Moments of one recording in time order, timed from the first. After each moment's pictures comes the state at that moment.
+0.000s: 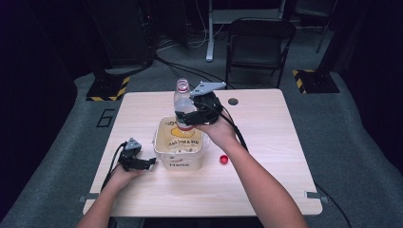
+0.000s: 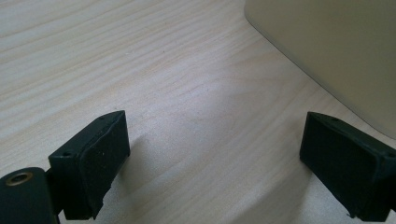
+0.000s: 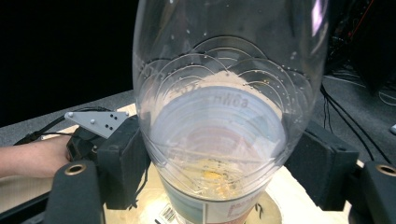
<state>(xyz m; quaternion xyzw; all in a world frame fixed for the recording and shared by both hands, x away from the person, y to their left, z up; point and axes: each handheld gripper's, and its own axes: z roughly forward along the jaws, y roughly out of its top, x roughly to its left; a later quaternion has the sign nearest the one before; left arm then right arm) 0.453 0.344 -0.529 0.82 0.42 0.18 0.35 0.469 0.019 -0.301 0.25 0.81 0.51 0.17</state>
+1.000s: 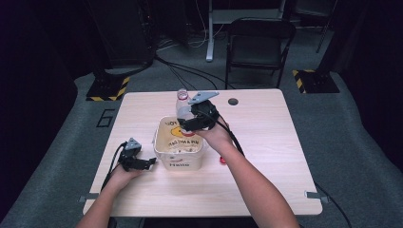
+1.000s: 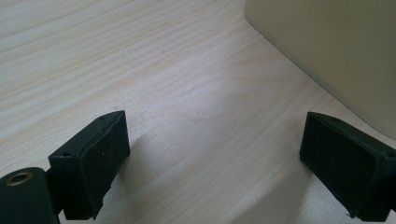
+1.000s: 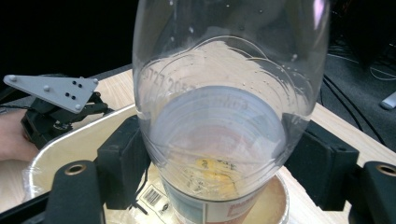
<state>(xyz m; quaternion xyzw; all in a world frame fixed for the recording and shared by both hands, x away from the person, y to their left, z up) 0.453 0.344 -0.529 0.82 0.41 0.18 0.35 0.486 0.029 -0.348 0.27 0.82 0.47 0.18</state>
